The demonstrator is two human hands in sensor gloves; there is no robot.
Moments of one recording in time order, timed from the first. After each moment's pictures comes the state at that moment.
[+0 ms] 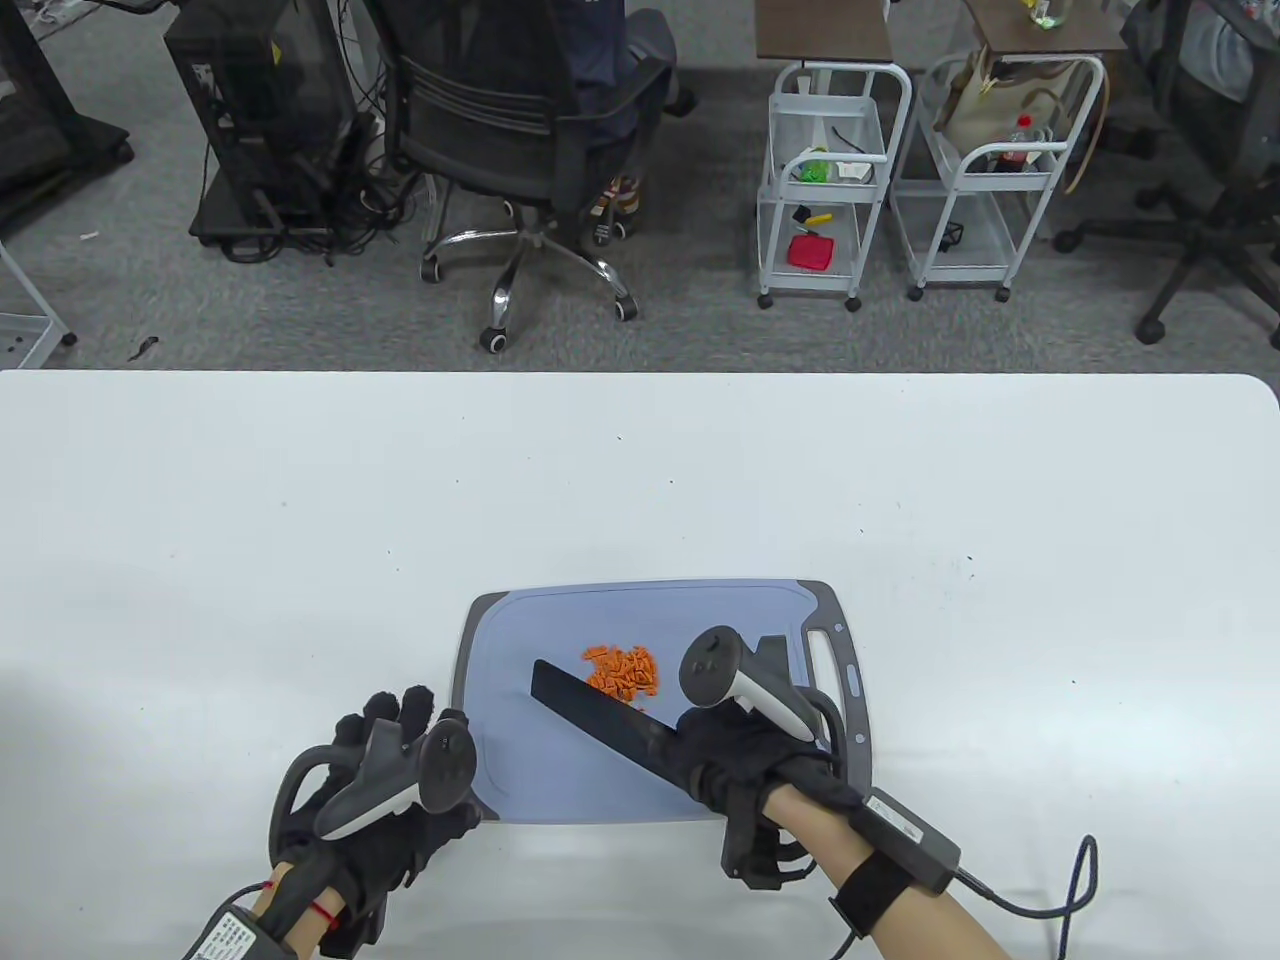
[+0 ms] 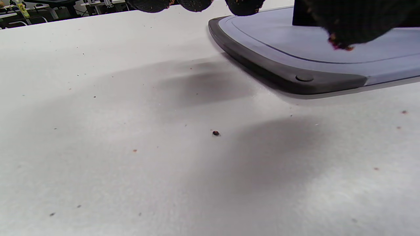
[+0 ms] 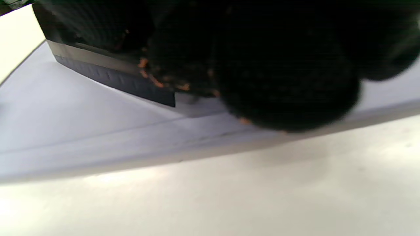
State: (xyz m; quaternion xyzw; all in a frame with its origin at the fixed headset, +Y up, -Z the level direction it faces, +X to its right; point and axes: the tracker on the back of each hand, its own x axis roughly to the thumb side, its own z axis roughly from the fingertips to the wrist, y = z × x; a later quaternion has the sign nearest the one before) left_hand -0.232 -0.741 -0.248 -0.20 -0.09 -0.07 0.97; right_hand 0.078 -0.736 -0.303 -0.02 0.29 0.95 0.14
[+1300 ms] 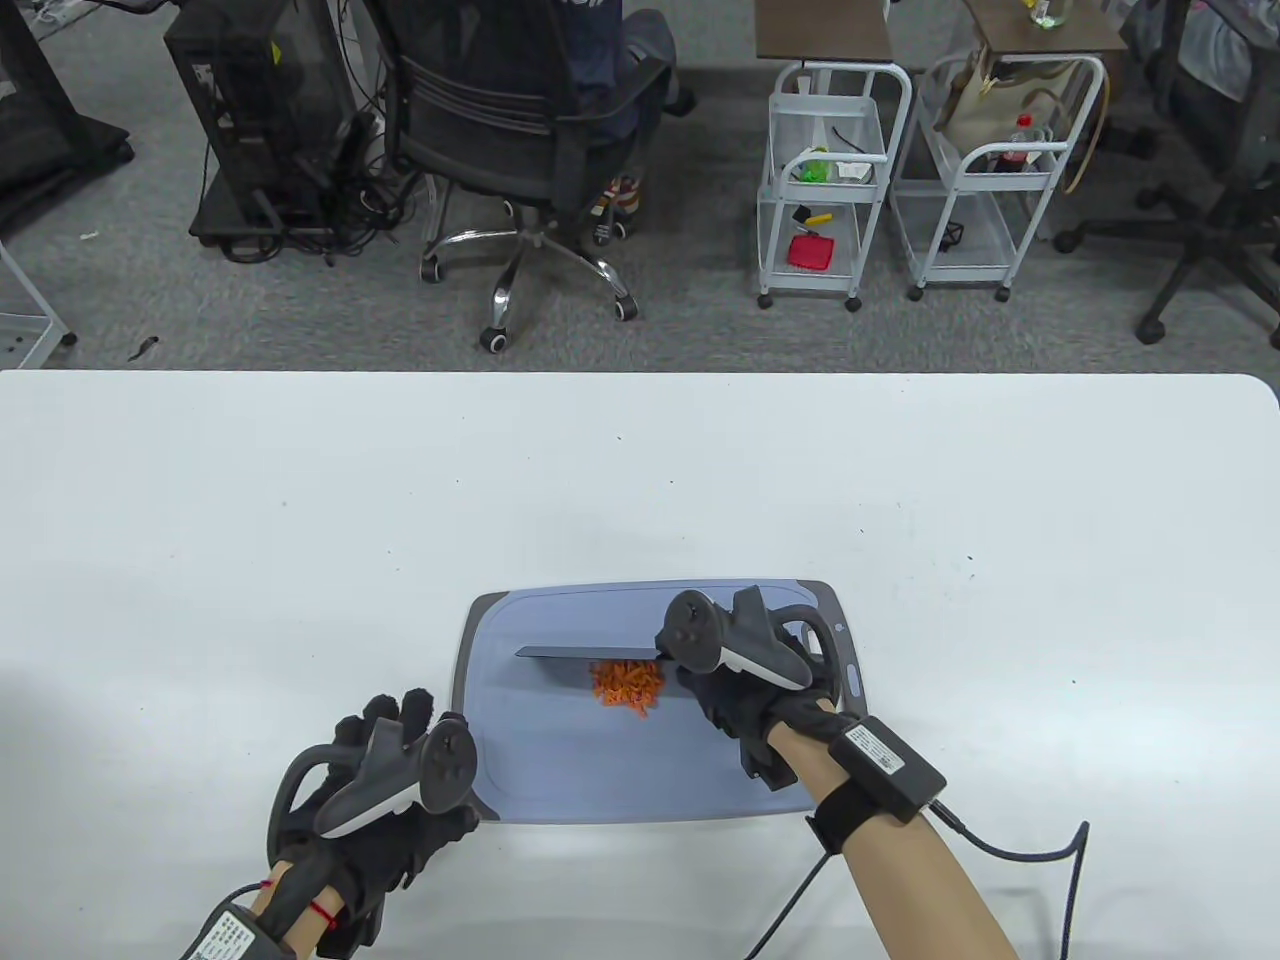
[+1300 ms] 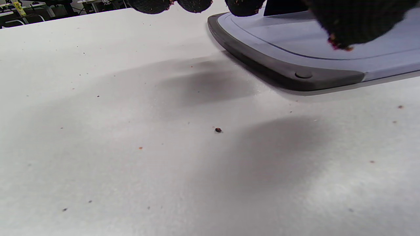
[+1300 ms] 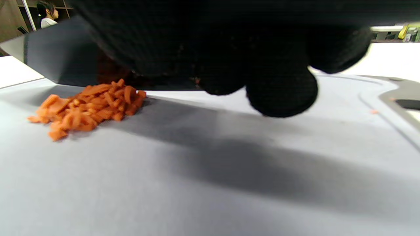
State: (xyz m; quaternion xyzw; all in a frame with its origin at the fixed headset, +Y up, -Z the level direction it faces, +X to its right) left_hand -0.230 -0.740 -0.247 -0.21 -0.09 -0.08 0.97; right_hand 0.066 -0.721 -0.344 0.14 0.05 0.99 0.03
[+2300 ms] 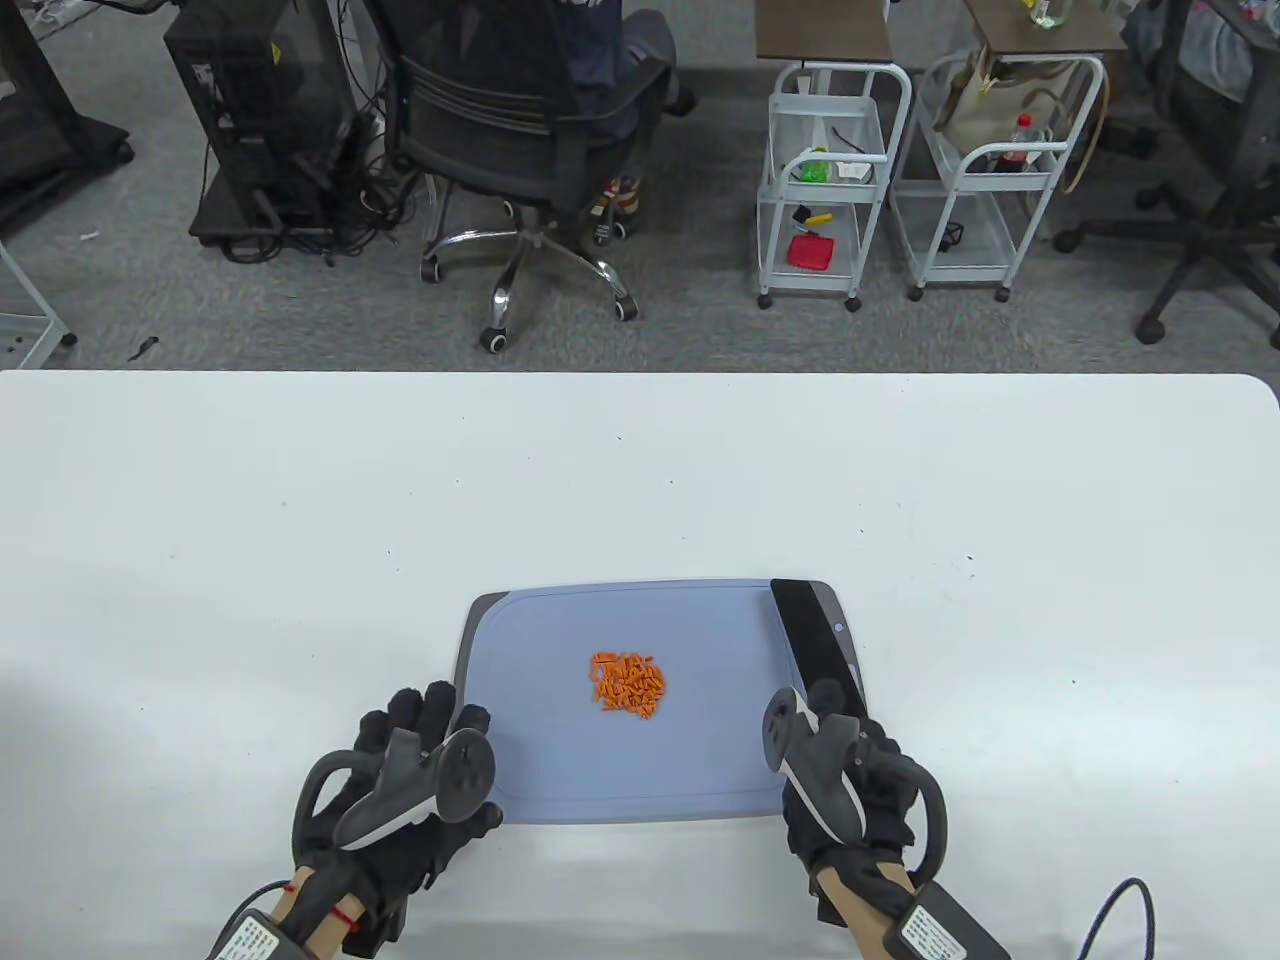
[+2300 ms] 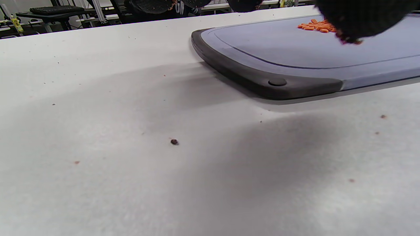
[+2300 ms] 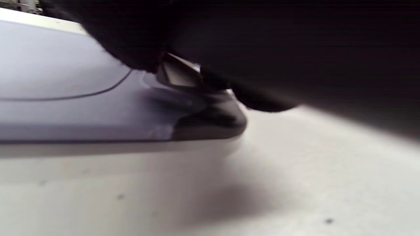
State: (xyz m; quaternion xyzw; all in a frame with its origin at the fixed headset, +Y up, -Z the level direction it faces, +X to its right) left_hand -0.218 -0.745 -0.245 -0.16 -0.11 -0.06 0.98; right_hand 0.125 -0.742 -0.257 -0.17 0.05 0.98 -0.08
